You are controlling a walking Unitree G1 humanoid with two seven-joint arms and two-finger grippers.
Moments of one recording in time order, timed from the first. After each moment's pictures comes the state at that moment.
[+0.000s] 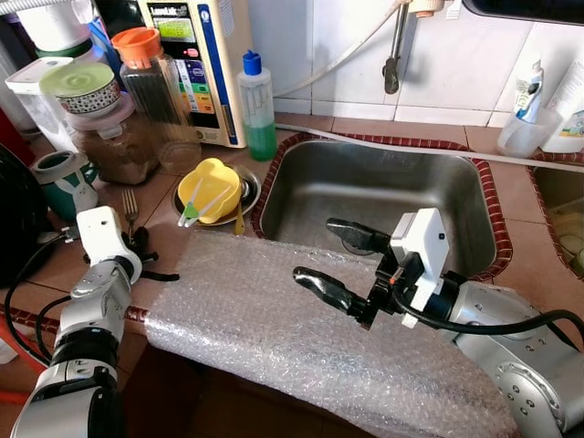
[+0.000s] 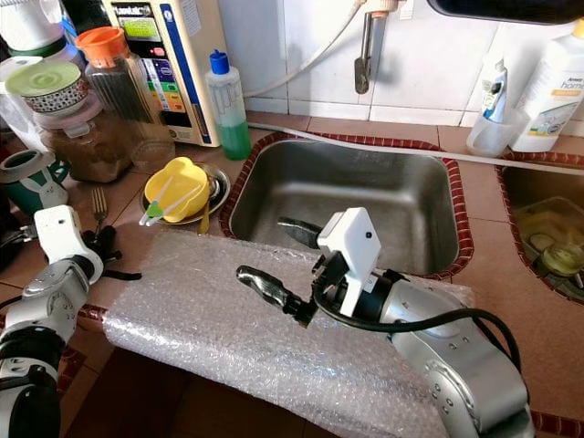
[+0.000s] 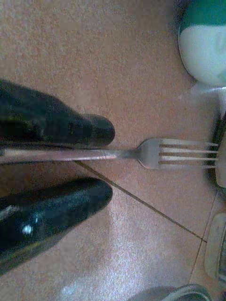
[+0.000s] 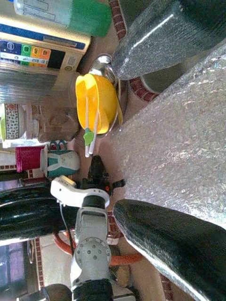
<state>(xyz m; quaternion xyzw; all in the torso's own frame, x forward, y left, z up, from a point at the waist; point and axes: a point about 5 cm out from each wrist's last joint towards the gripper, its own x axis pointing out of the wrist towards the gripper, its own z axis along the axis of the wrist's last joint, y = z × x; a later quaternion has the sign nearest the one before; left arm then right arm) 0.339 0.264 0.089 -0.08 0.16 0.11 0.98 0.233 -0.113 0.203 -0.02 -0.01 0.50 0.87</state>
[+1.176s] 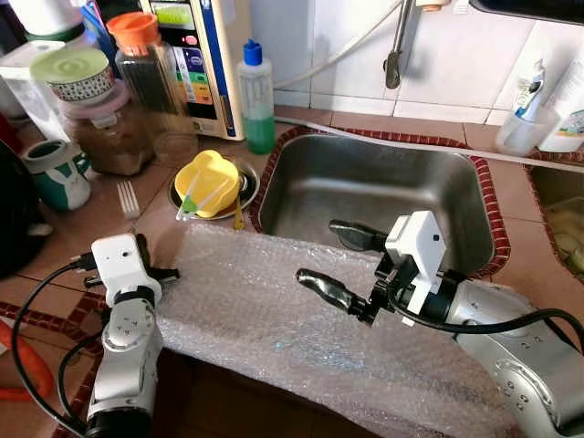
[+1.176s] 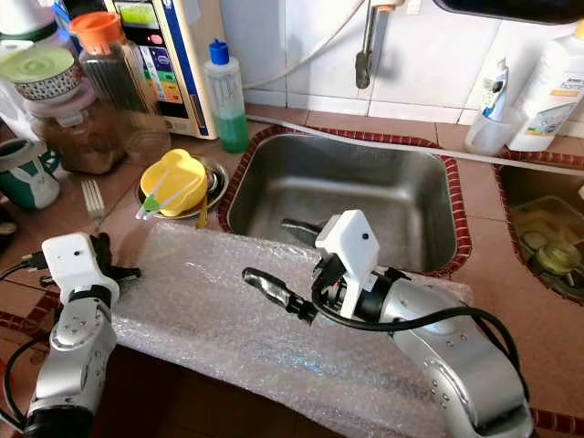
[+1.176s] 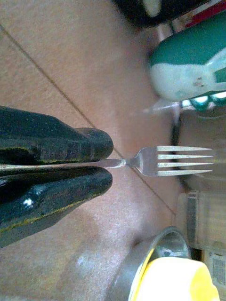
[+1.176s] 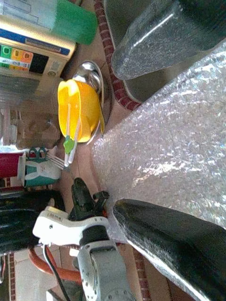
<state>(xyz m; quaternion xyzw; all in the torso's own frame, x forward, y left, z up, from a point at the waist) 0.289 0.217 0.096 0.01 0.01 0.18 0.98 0.239 -0.116 0.198 -0.05 -0.01 0.48 0.87</state>
